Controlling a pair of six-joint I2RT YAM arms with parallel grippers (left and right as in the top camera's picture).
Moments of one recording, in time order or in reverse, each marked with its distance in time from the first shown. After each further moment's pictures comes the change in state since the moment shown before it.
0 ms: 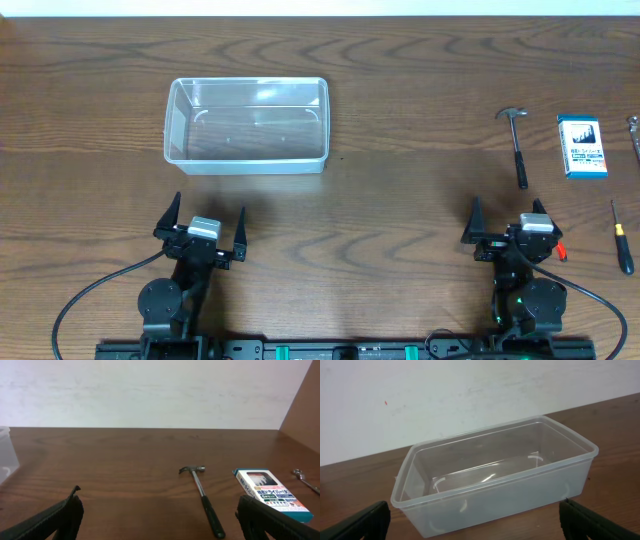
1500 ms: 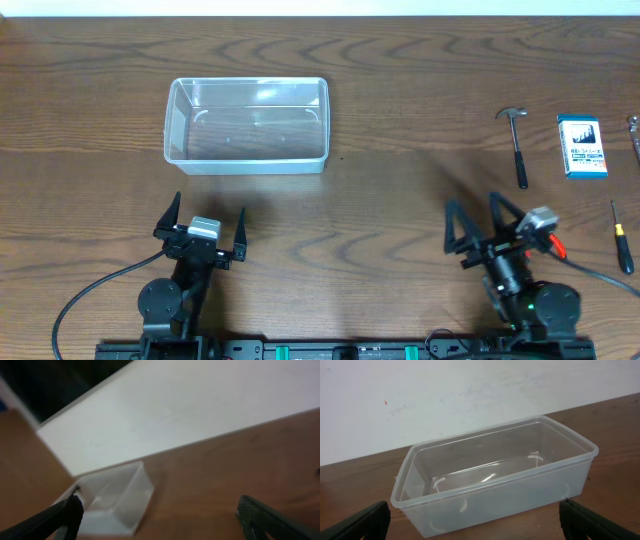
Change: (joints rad) left arm 0.000 0.000 0.000 -0.001 0.000 0.000; right arm 0.000 0.084 0.132 0.055 -0.396 0.512
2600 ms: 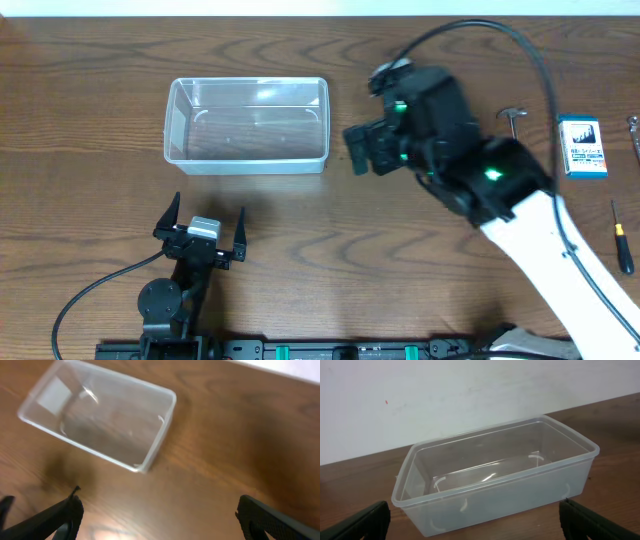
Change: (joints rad) left arm 0.000 0.000 0.002 -0.003 -0.004 0.000; right arm 0.608 1.341 1.390 -0.891 0.392 -0.283
